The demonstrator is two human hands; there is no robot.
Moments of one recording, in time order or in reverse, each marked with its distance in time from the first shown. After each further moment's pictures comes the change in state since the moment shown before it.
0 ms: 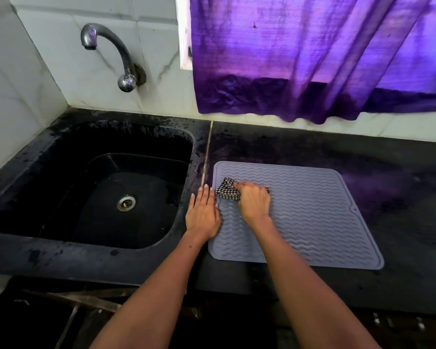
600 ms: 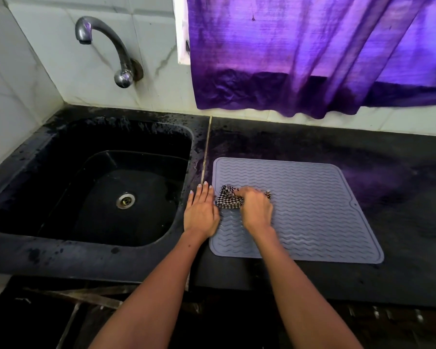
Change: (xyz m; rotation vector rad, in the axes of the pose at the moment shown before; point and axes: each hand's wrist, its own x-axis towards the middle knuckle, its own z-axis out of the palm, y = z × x) left_hand -0.005 -0.006 0.003 0.012 0.052 0.032; right_hand -0.028 -0.004 0.001 0.167 0.017 0.139
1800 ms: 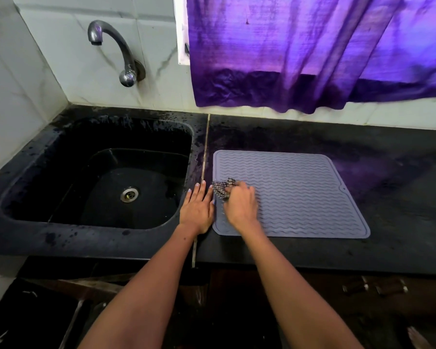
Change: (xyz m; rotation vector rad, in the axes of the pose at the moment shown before) left_hand -0.036 -0.017 -0.011 0.017 -0.097 0.092; right_hand -0.047 -0.045 -0.012 0.098 -0.105 0.102
